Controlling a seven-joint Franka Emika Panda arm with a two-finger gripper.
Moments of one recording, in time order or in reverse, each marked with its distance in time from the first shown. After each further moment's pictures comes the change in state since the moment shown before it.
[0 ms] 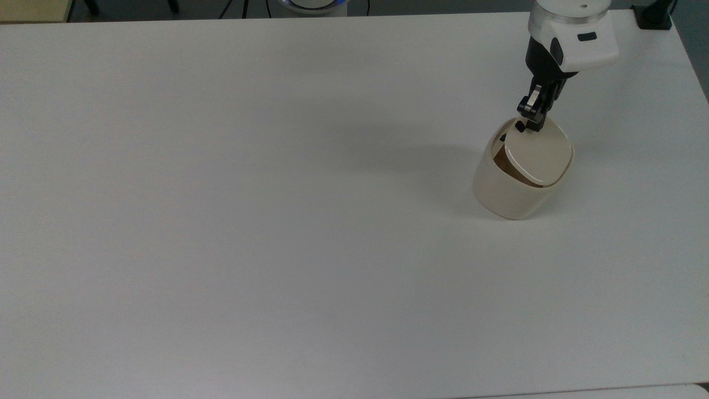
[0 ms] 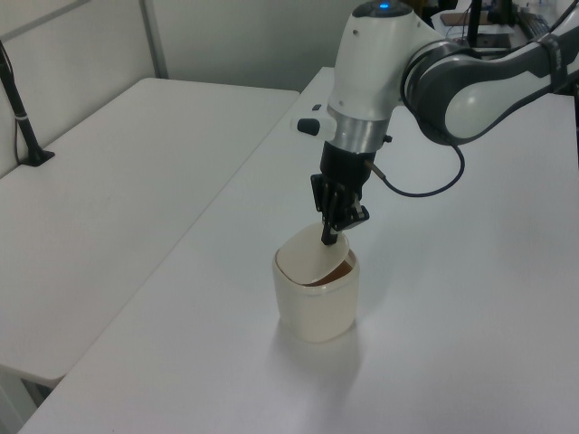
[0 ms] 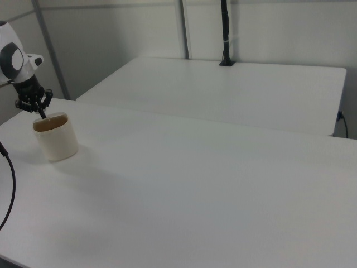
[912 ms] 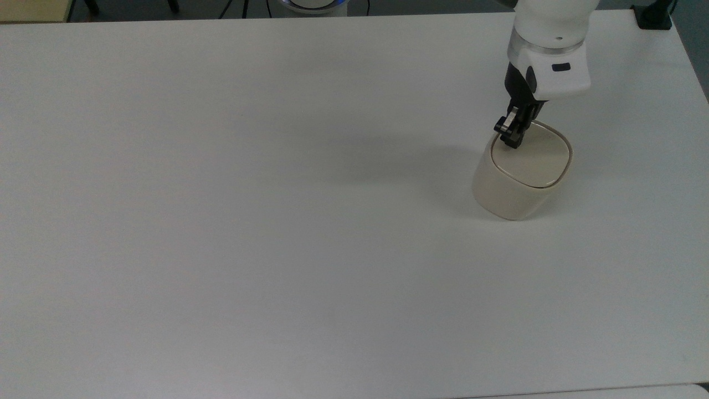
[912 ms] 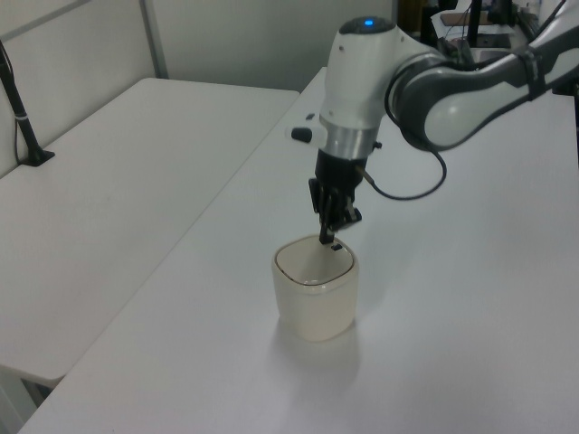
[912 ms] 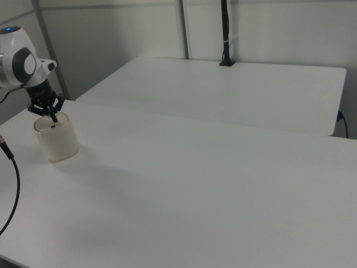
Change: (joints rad) arm -0.047 0.032 -0.003 0.009 0.001 -0.003 -0.001
